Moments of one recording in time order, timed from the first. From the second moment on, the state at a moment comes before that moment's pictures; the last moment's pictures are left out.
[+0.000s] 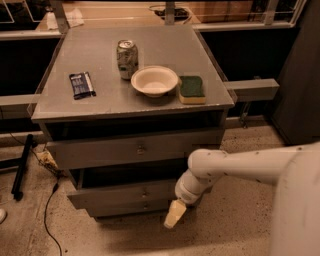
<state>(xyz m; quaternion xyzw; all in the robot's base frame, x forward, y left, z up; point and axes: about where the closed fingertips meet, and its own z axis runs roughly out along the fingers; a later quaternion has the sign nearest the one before) 0.500 -0.045 0.470 -0.55 0.81 0.17 0.10</state>
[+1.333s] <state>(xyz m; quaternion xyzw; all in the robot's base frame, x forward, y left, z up) 0.498 -0.048 0.487 -0.55 0.81 0.17 0.13</state>
